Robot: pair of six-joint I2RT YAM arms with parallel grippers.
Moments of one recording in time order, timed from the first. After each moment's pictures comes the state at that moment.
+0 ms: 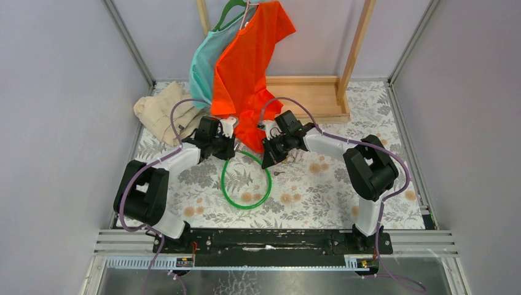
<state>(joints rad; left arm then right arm) -0.30 1.54 0.83 -0.15 0.30 0.05 0.65 1.88 1.25 -0.38 -0.60 0.10</state>
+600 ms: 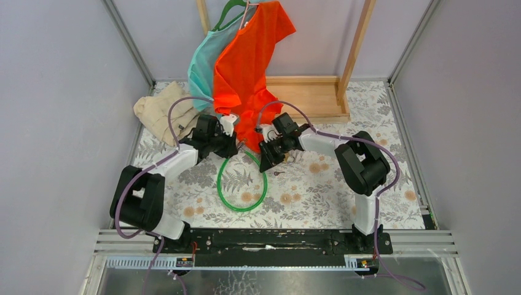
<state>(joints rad) -0.30 1.50 0.83 -0.14 0.37 0.07 0.65 1.97 1.28 -0.40 -0.65 0.10</state>
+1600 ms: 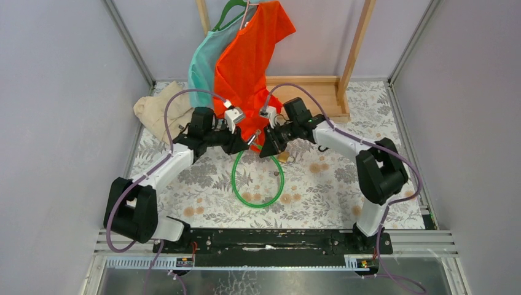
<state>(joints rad) -0.31 1.40 0.88 -0.13 0.72 0.17 0.59 1.84 1.31 -0.34 -0.82 -0.03</state>
